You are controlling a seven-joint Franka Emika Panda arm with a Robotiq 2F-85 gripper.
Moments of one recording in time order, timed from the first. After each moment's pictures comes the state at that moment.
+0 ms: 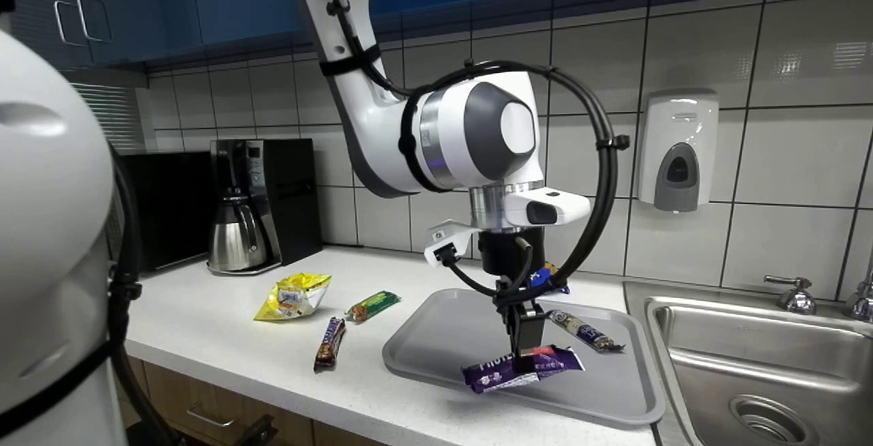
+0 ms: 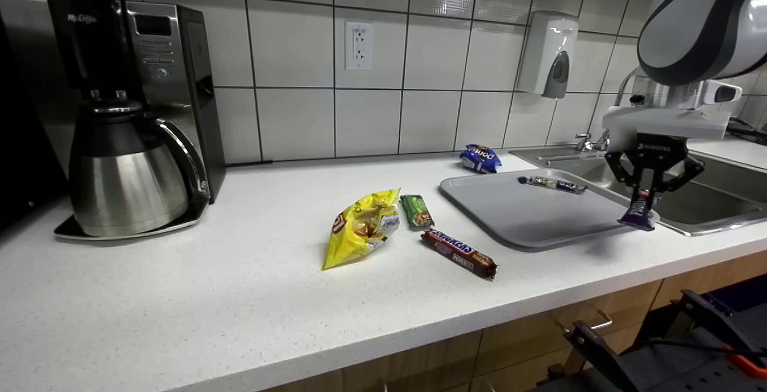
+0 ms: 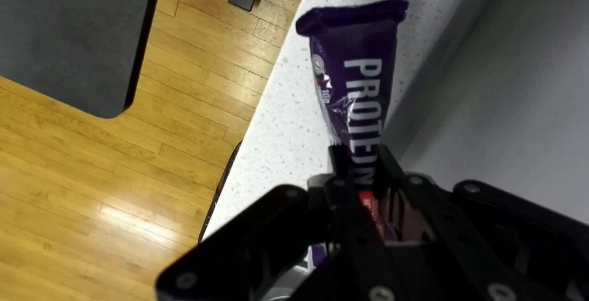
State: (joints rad) arm -0.17 0.01 -0.32 -2.69 -0.35 2.70 0.89
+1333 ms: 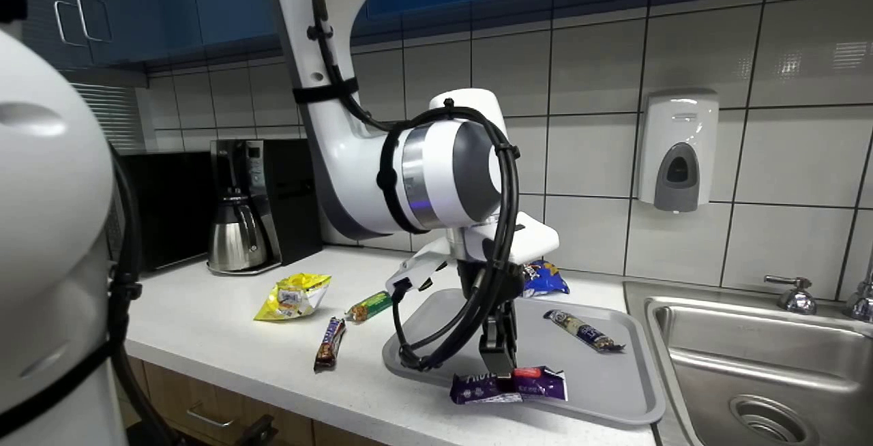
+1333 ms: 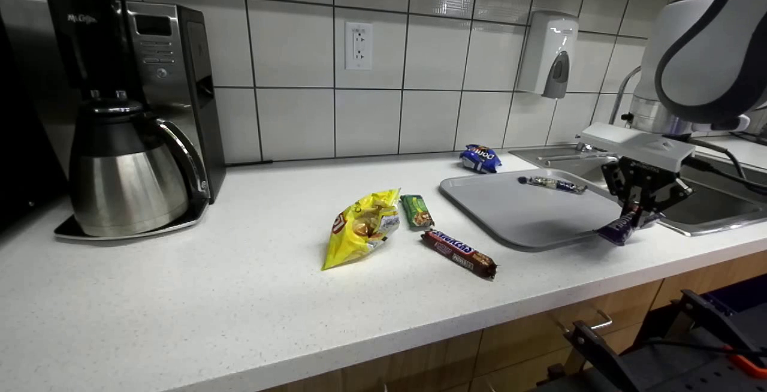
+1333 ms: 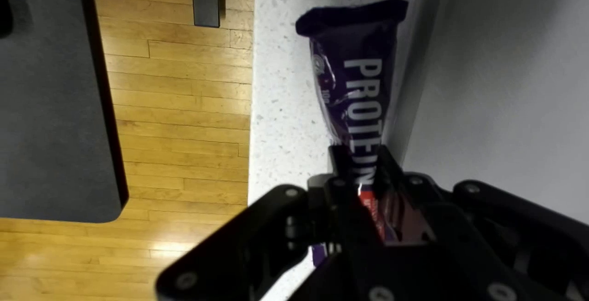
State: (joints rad) arm -0.17 0.07 -0.34 -2.77 -0.53 2.92 1.40
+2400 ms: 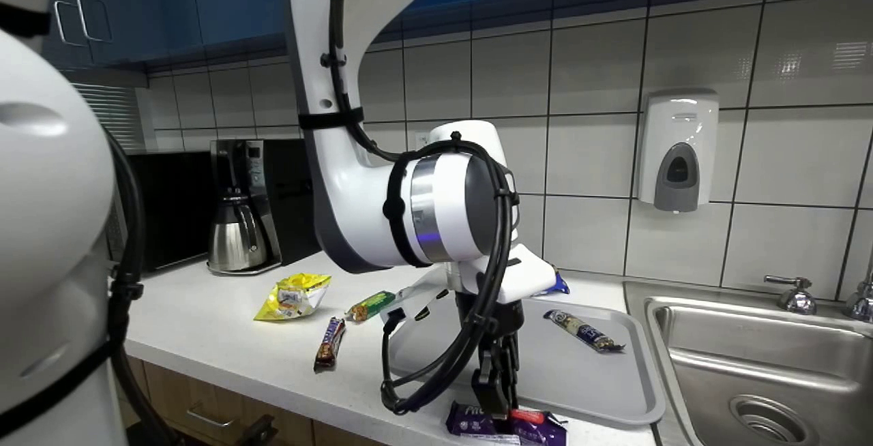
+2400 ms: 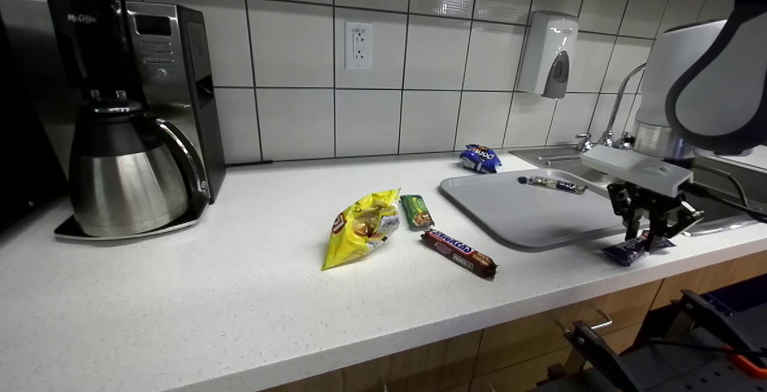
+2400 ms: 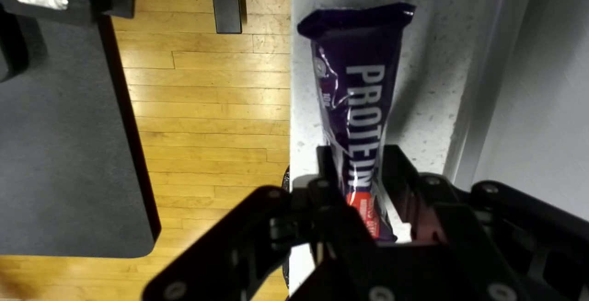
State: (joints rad) arm -0.17 0.17 -0.38 -2.77 -0.63 2.98 1.55
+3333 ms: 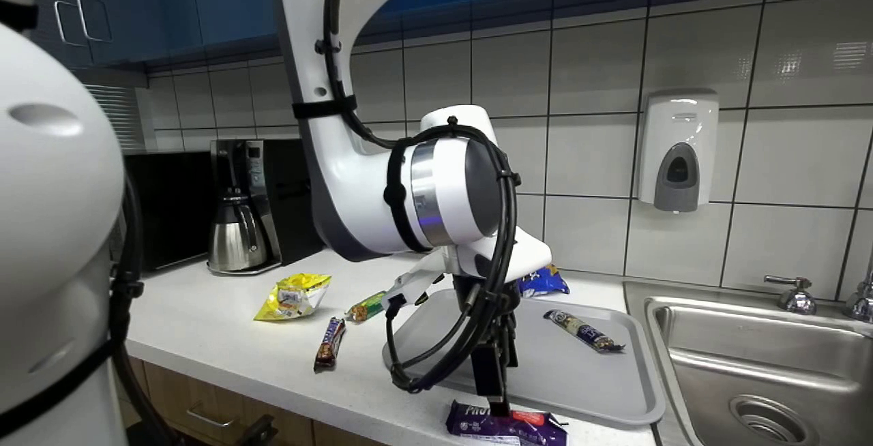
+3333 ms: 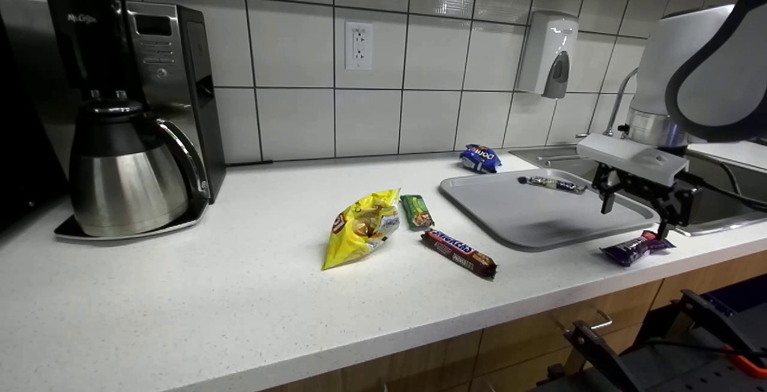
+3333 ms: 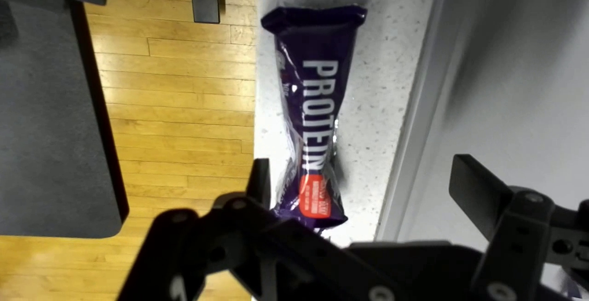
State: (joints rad) arm -0.13 0.12 -0.39 -2.77 -0.68 2.98 1.55
